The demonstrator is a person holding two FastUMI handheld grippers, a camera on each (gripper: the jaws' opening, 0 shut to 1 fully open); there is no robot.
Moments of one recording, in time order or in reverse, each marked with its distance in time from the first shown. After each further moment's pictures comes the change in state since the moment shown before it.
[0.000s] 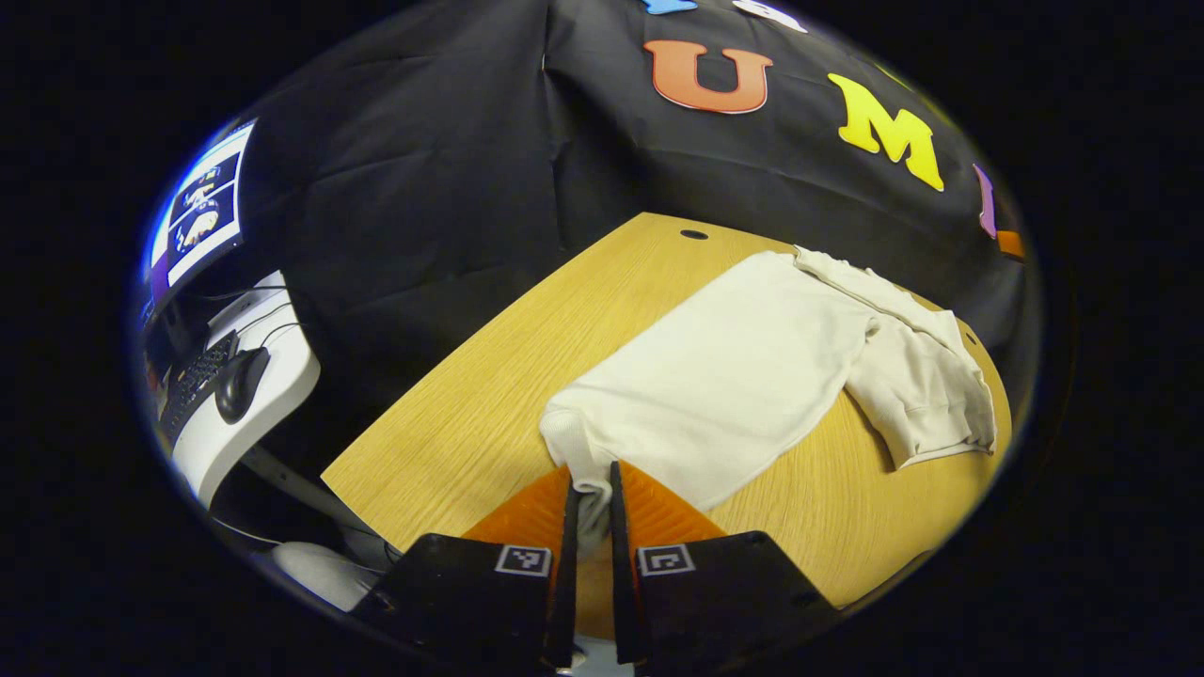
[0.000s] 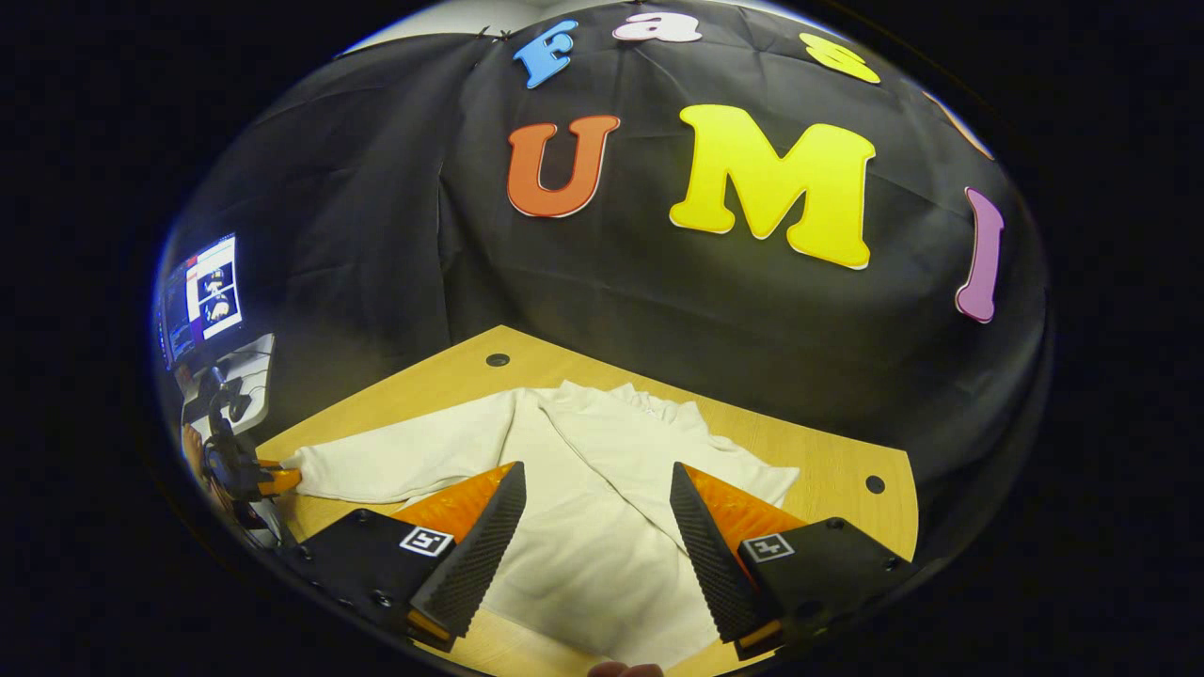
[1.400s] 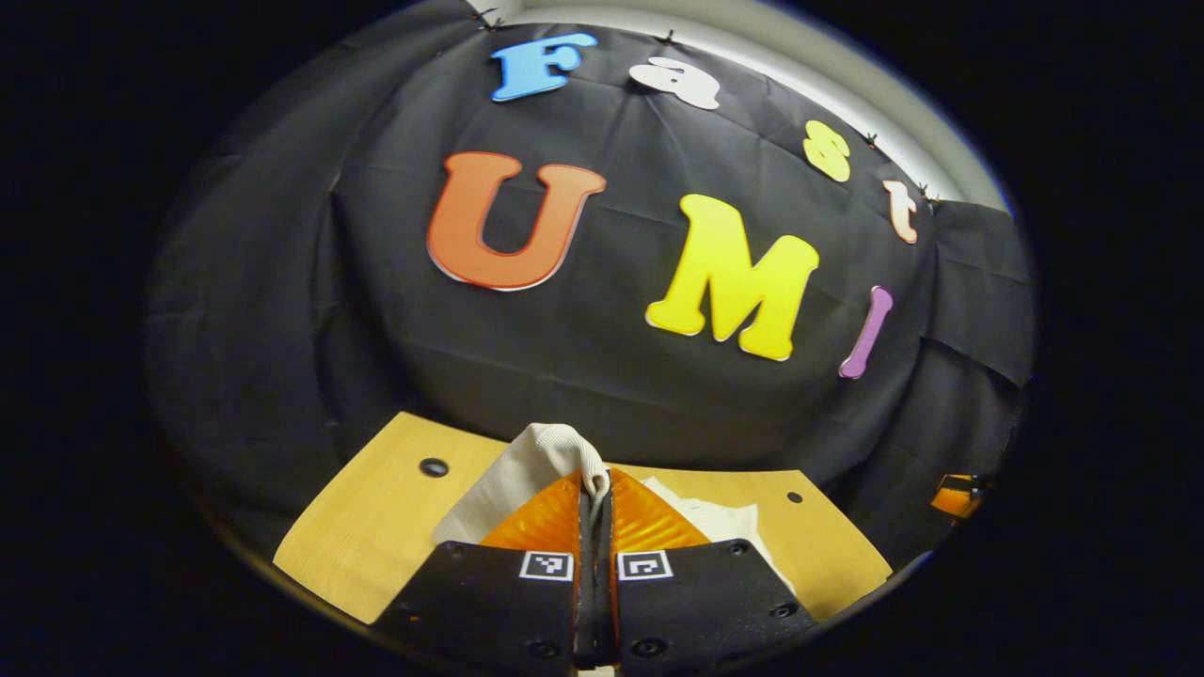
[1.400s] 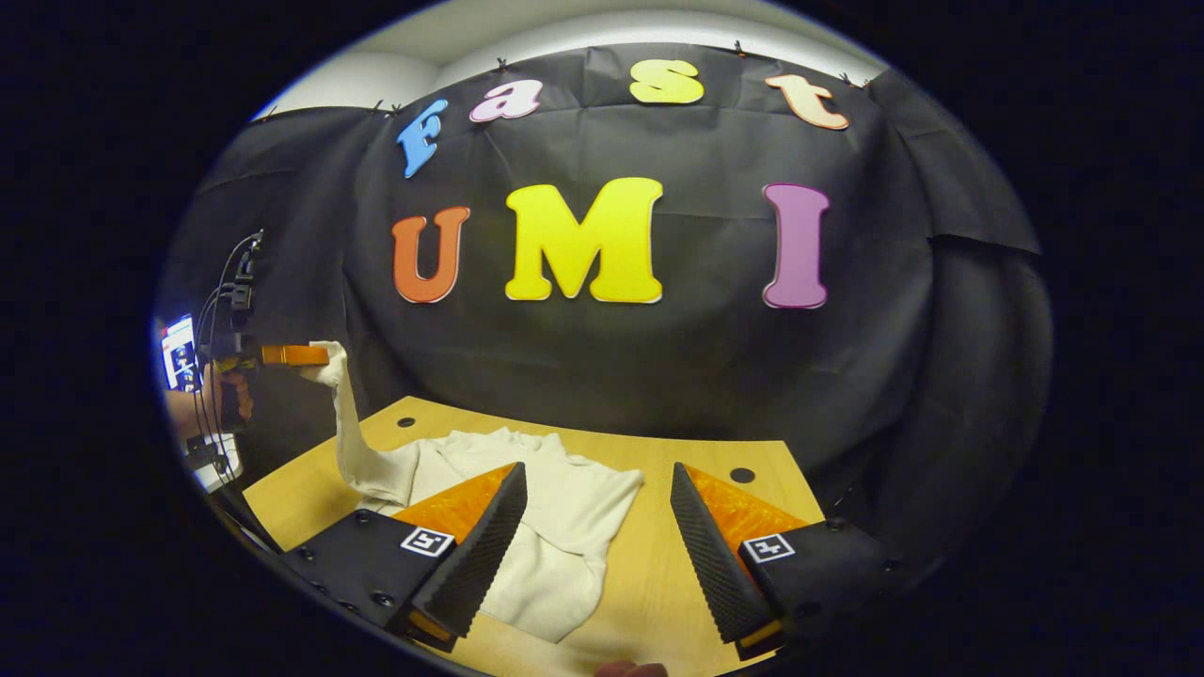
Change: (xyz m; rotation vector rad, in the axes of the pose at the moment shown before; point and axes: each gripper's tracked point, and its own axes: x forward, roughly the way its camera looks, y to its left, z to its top) left arm -0.055 -0.325 0.340 0.058 -0.365 -0.617; right arm -0.175 -0.196 -0.017 0.211 -0.203 -0.311
